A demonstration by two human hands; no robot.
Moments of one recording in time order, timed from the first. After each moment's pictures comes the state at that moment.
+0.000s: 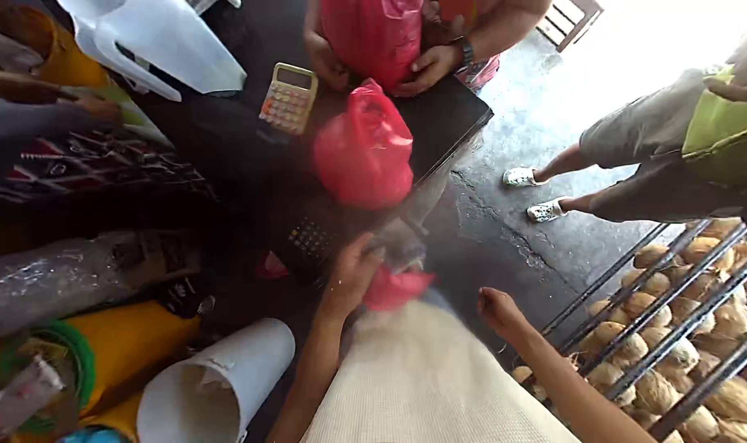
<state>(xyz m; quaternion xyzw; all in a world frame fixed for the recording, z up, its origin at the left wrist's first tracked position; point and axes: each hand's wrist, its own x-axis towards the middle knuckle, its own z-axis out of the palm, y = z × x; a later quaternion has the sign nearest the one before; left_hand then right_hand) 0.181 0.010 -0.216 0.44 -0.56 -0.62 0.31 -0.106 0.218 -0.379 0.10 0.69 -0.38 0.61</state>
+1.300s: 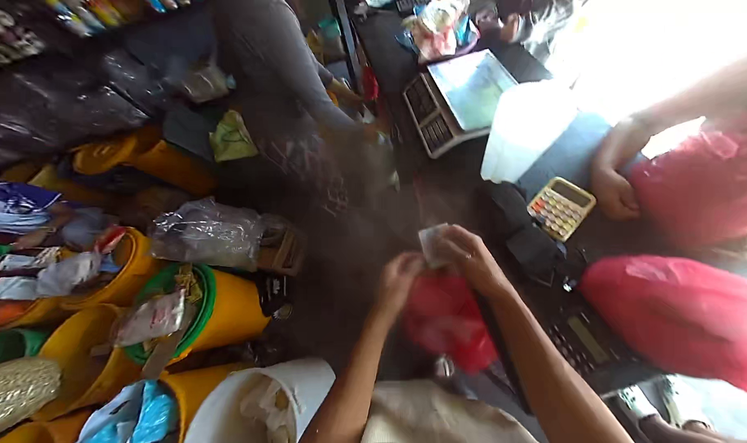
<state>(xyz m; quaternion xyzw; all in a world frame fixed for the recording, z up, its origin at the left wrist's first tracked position) 0.591 -0.135 -0.217 0.58 -0.44 -0.51 0.46 0.407 -0.211 -0.205 -0.63 0.40 -0.36 0.55</state>
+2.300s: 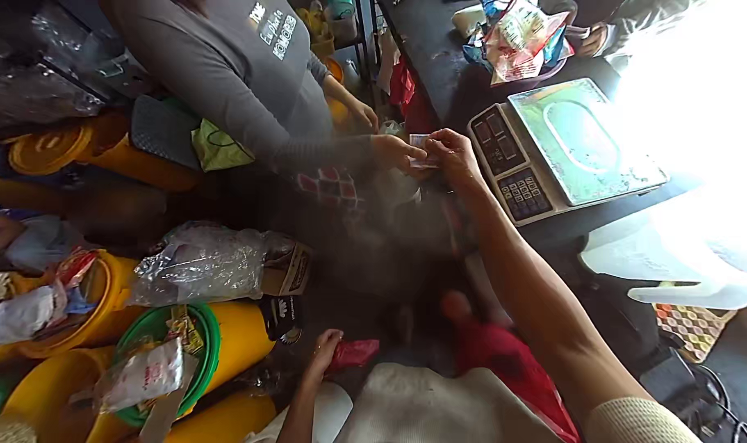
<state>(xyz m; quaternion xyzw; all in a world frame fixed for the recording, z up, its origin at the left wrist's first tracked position) 0.962 -0.179 -0.405 0.80 -0.25 -0.52 0.19 0.680 -0.616 -0.203 -0.59 0.43 -0.43 0.52</state>
